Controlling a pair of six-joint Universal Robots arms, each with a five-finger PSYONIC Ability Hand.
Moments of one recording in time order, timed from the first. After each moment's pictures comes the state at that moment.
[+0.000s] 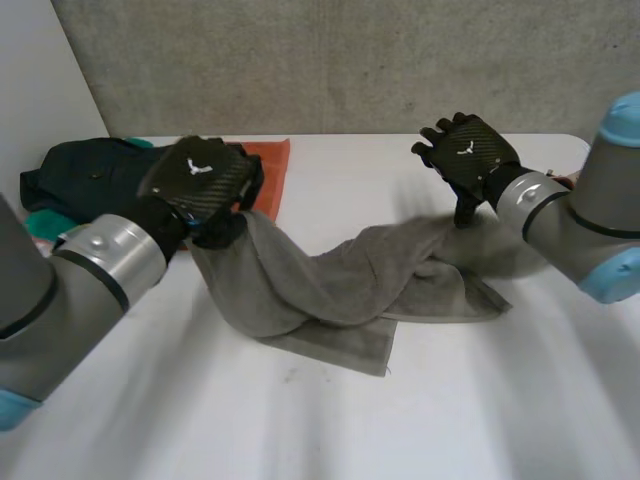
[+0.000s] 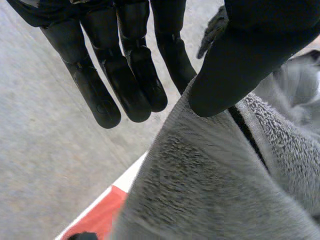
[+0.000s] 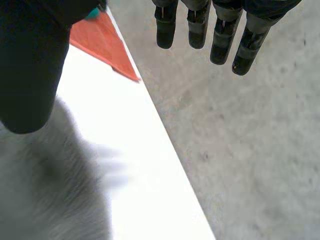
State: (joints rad) left arm 4.29 -1.70 -1.62 3.27 -1.28 3.46; right arm 1.85 -0.93 1.10 -0.07 1.19 2.42; left_hand 1.14 1.20 1.19 1.20 0.99; right_hand 0.20 0.22 0.21 0.24 0.07
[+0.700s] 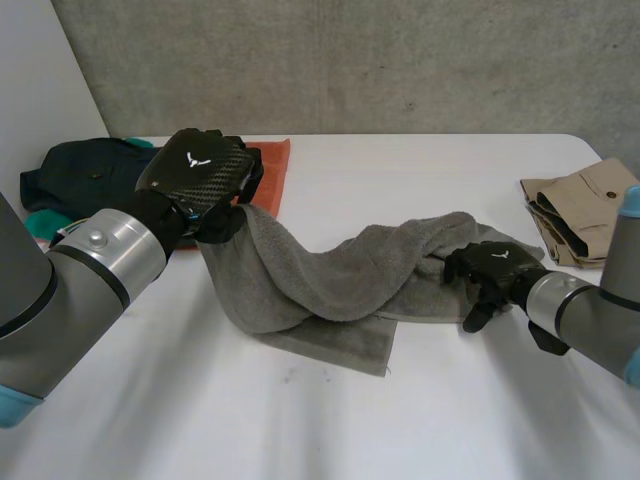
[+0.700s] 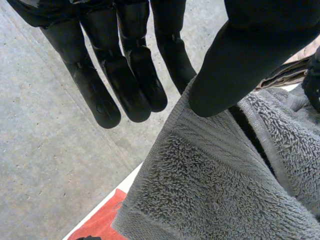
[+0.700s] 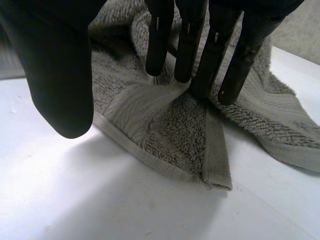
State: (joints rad) left arm 4.29 -1.68 -1.61 3.27 -1.30 3.46; right arm 1.75 -1.03 1.53 0.03 1.20 2.81; left_hand 1.14 1.20 1.19 1.20 0.99; right_hand 0.50 0.58 0.58 0.58 0.38
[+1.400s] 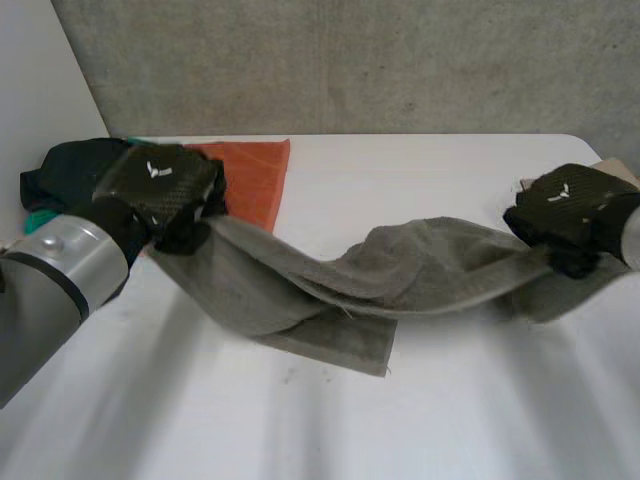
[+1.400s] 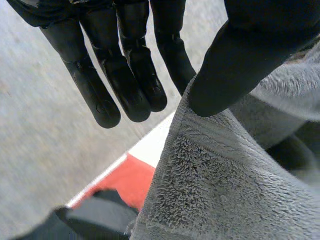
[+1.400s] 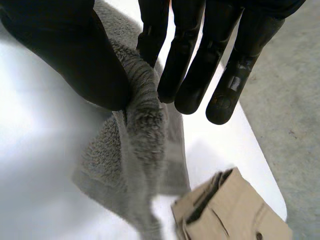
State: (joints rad) left arm 4.34 -1.60 -1.63 3.10 -1.37 3.47; right arm 1.71 -1.40 1.37 0.57 1.24 2.18; left_hand 1.14 1.20 1.19 1.20 0.99; right_hand 0.98 1.17 1.18 1.19 0.99
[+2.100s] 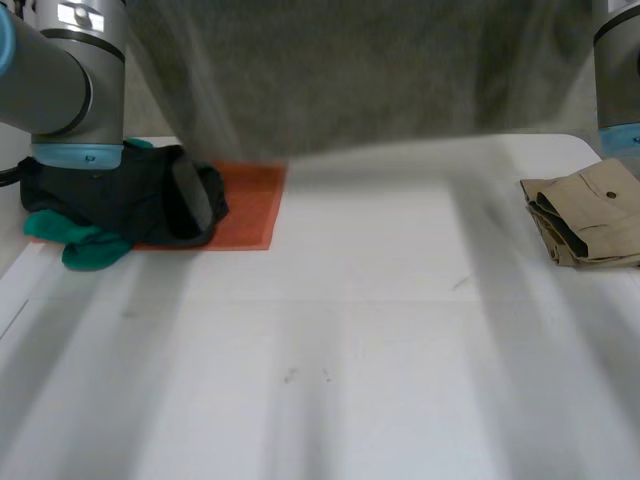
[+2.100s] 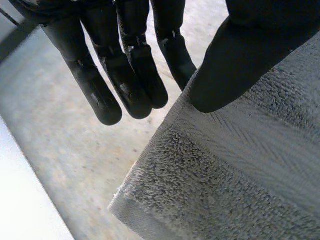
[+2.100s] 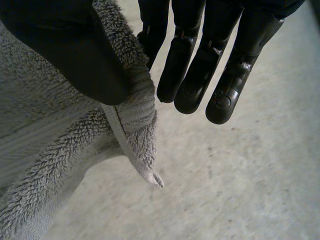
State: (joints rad) left arm 4.36 -2.12 -0.84 3.75 -1.54 3.68; right arm 1.86 -1.07 0.80 -0.45 1.52 2.32; left_hand 1.14 1.20 1.19 1.20 0.99; right_hand 0.98 1.17 1.18 1.19 1.00
